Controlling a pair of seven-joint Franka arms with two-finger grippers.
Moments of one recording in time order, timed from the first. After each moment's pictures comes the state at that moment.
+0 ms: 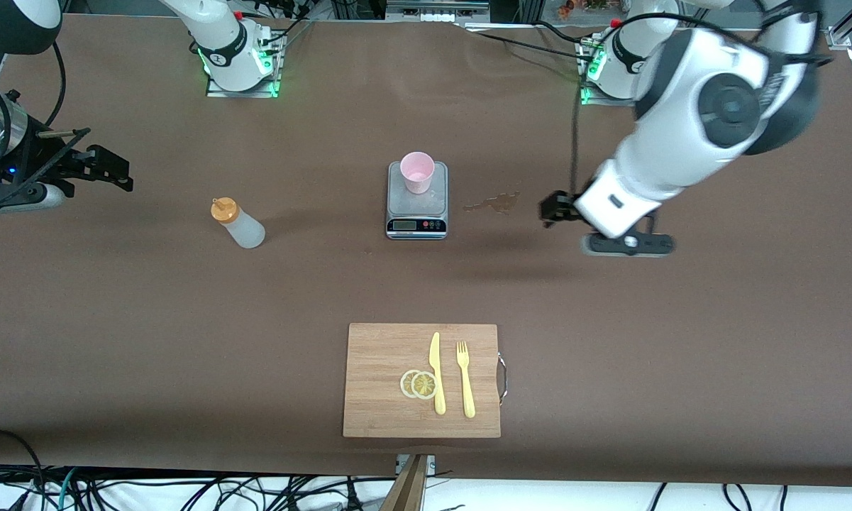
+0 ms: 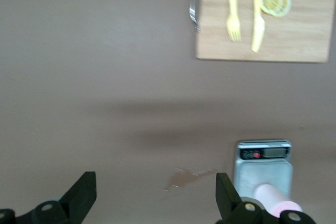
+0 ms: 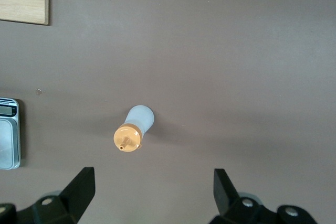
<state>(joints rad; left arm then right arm) -0.44 0.24 0.15 -1.54 -0.17 1.76 -0.30 0.08 0.03 -0.05 -1.68 0.02 1.66 -0.08</state>
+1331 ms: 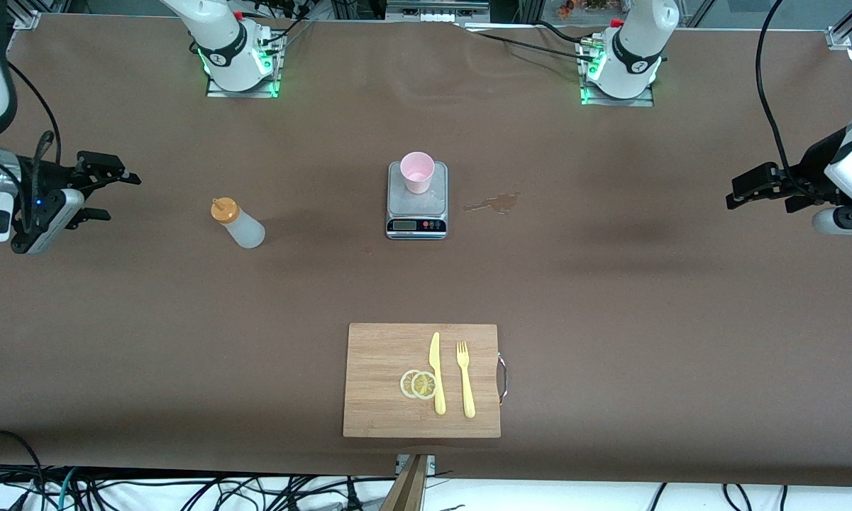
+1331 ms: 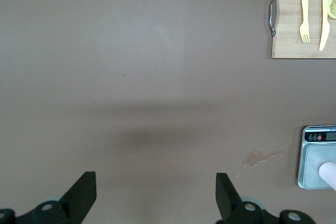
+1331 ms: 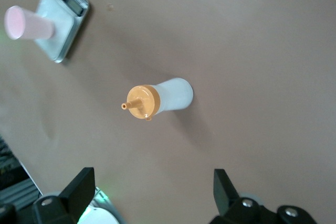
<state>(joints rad) -0.04 0.14 0.04 -1.45 -0.09 1.53 -0.01 0.01 0.22 -0.21 -1.70 0.34 1.55 -1.02</state>
